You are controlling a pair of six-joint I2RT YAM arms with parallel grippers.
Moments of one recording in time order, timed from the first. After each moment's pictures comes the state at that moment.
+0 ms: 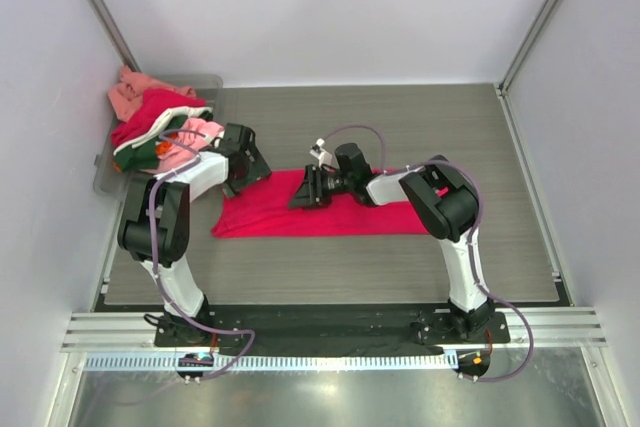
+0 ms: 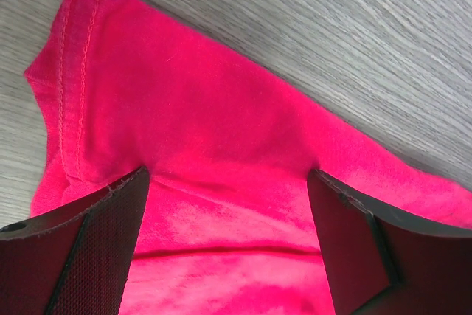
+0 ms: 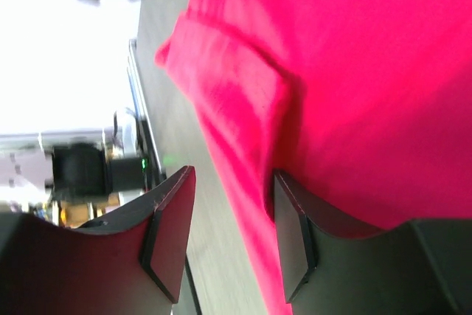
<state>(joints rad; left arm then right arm) -0.24 1.80 1.13 -0.41 -0.14 -0.76 0.61 2.16 1.17 0.49 -0.80 0.79</state>
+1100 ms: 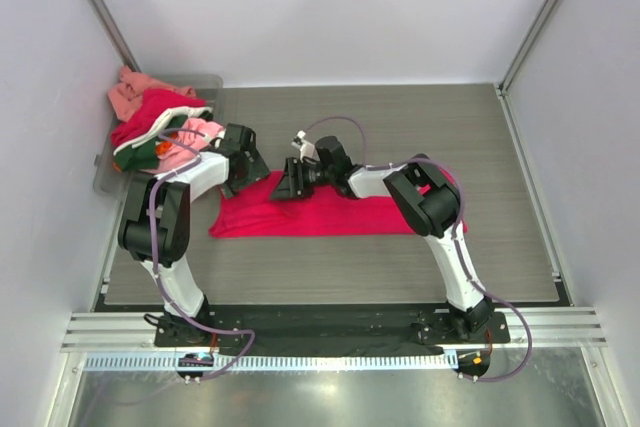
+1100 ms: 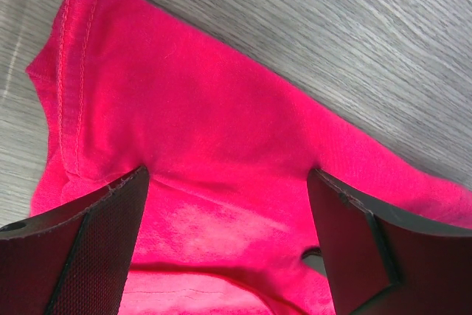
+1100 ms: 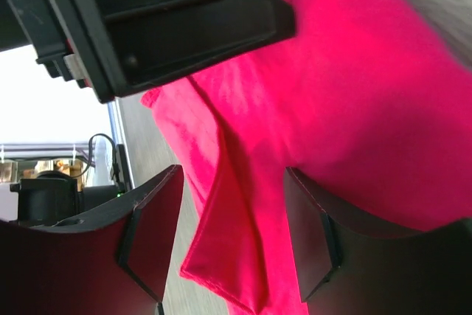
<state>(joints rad) -0.24 1.80 1.13 -0.41 -0.18 -0.76 0.67 2.27 1.38 0.40 -0.74 0.70</state>
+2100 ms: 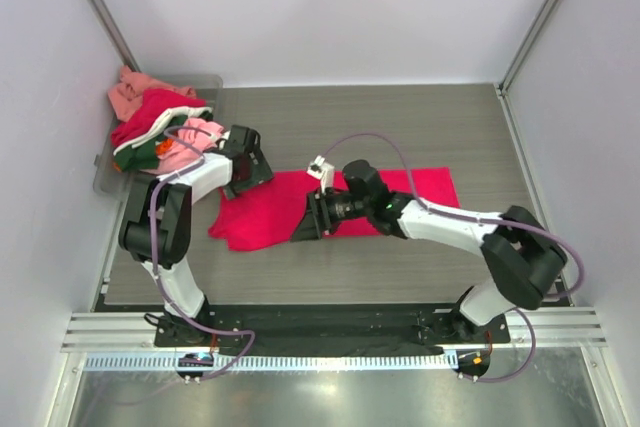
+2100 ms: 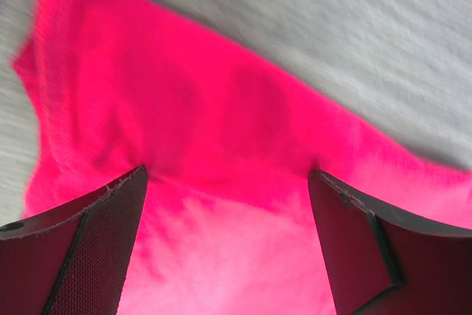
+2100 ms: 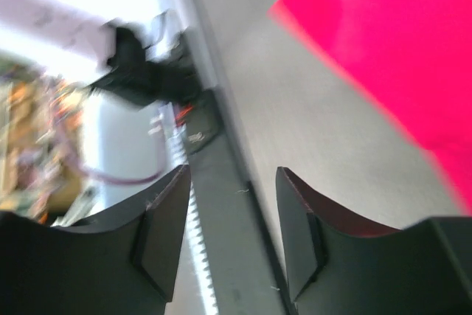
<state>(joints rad) -0.27 1.80 1.13 -0.42 -0.18 -0.72 0.82 1.56 0.86 0.25 -0.72 0.58</state>
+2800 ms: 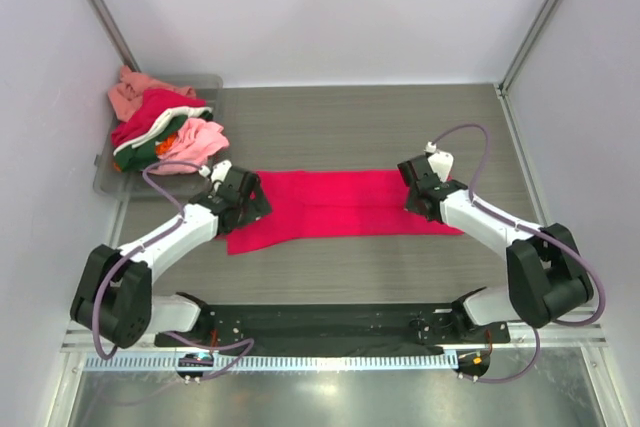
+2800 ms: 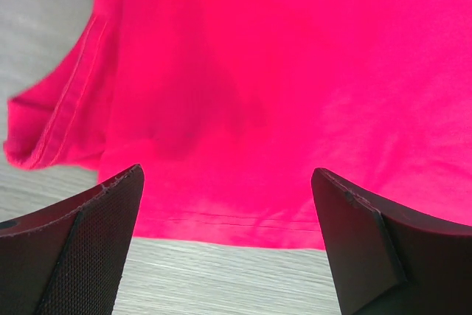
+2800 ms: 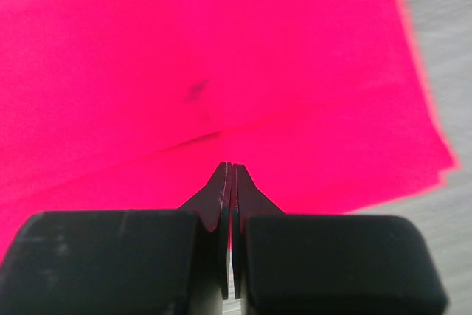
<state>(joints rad) -0.44 1.30 0.75 -0.46 -0.31 -0.83 0.43 1.39 0.79 -0.41 0.44 0.65</state>
